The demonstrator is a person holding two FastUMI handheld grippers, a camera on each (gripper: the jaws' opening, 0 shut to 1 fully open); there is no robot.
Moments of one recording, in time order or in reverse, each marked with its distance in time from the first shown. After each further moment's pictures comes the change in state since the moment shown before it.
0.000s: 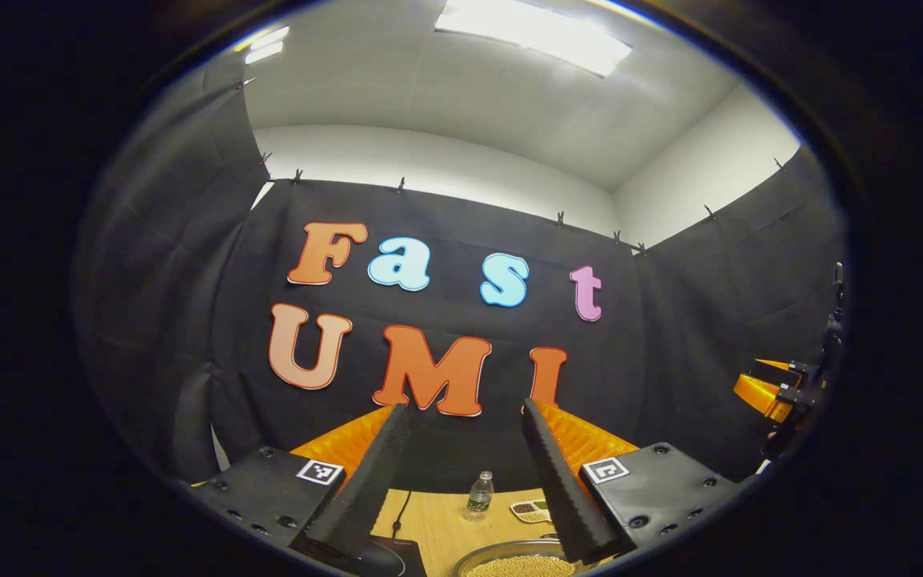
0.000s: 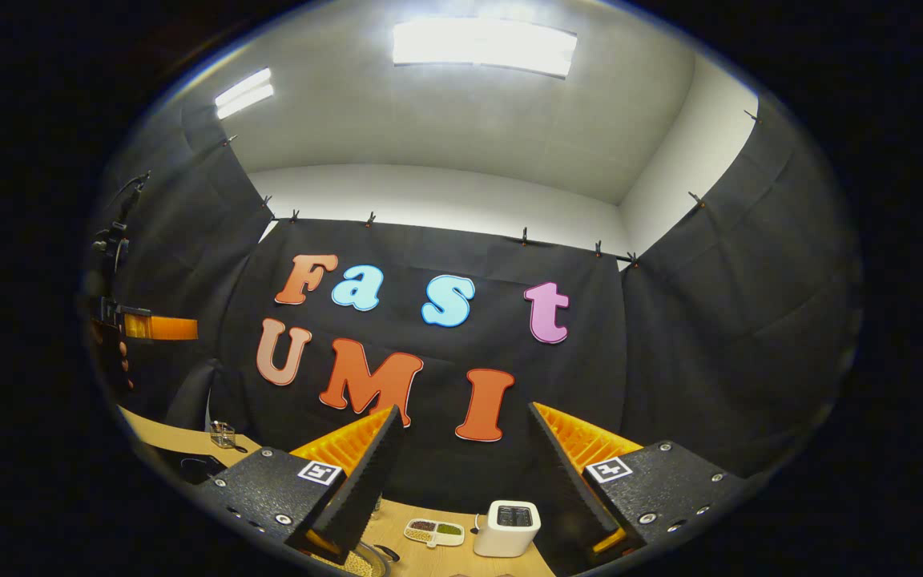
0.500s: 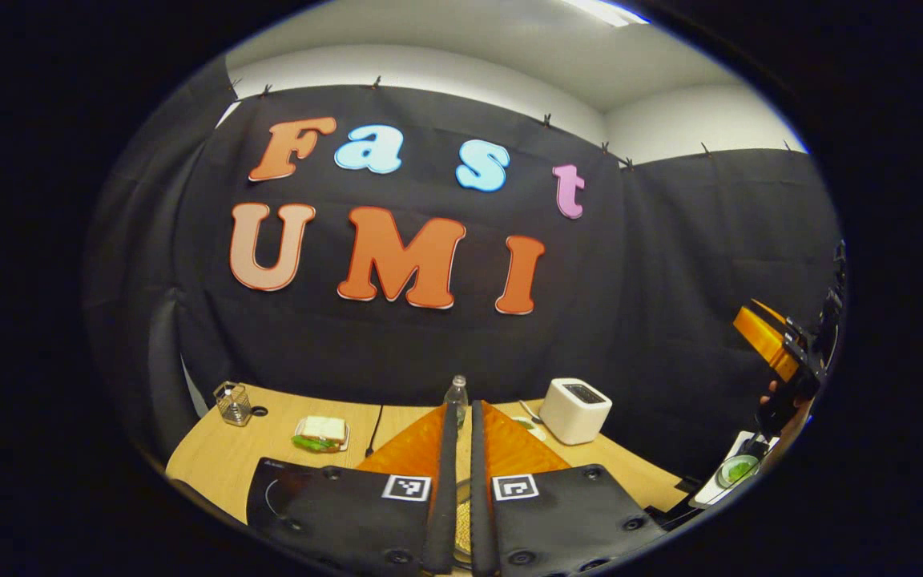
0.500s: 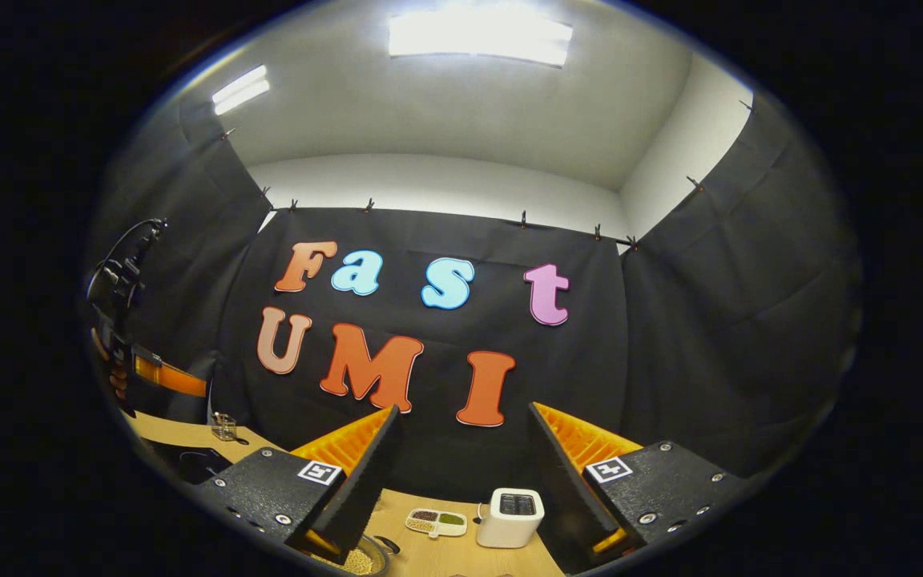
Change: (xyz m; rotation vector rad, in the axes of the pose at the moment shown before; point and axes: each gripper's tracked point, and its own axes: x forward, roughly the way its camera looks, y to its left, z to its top) left arm -0.002 -0.032 -0.136 -0.038 0.450 -0.122; right arm -0.004 -0.004 -0.035 0.007 0.060 0.000
